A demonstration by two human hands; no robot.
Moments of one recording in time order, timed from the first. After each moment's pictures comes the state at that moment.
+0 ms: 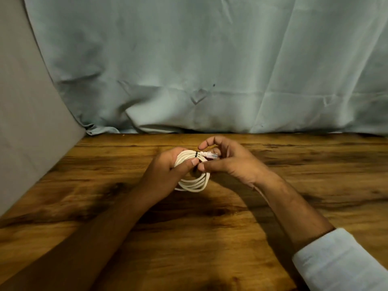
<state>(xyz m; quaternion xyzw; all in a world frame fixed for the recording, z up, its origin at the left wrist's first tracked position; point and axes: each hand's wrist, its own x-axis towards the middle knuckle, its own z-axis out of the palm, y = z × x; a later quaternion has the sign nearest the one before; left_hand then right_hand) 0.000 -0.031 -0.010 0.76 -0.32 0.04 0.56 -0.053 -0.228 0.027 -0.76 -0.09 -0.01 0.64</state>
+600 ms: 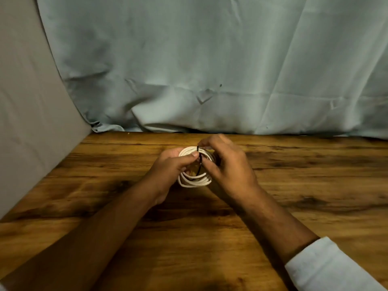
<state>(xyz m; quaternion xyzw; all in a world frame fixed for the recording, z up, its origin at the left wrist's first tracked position) 0.004 -0.038 -0.008 0.65 -0.22 -0.11 0.72 -0.053 -0.204 0.006 -0.87 -0.18 -0.36 0.28</state>
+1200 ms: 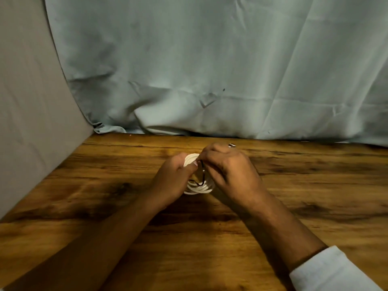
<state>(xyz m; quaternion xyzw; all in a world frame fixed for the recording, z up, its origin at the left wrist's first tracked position) -0.004 -0.040 -0.012 0.79 -0.20 0.00 0.59 -0.059 -0.207 0.018 -0.91 -0.24 -0.32 0.14</state>
